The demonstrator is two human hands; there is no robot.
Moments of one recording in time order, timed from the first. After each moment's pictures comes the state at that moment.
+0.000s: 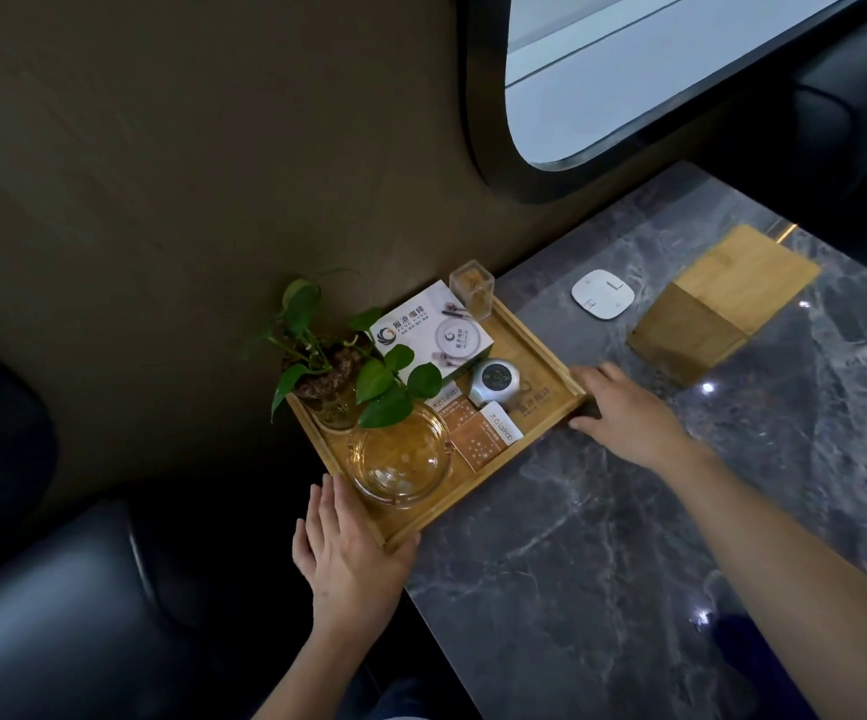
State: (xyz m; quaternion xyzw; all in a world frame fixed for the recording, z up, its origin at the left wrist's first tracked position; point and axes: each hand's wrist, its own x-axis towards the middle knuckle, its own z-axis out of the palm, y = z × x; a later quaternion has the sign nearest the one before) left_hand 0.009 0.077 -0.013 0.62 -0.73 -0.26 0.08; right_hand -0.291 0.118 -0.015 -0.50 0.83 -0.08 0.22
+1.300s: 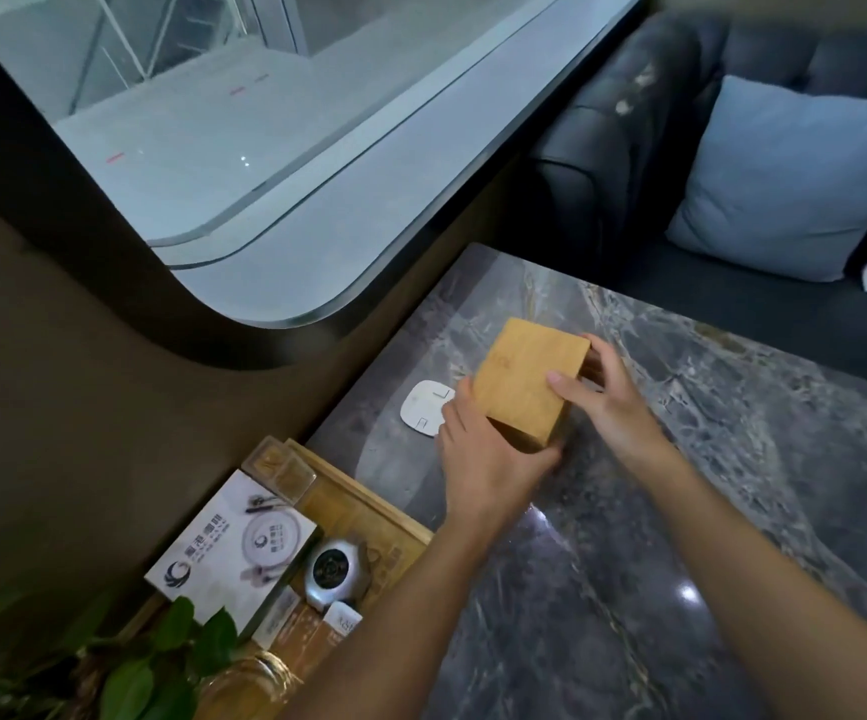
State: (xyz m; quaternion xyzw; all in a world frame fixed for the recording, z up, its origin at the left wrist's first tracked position) left_hand -0.326 0.062 0.009 0.33 -0.82 -0.45 0.15; right_hand -0.438 0.152 0.021 -0.14 0.75 -0.61 0.24
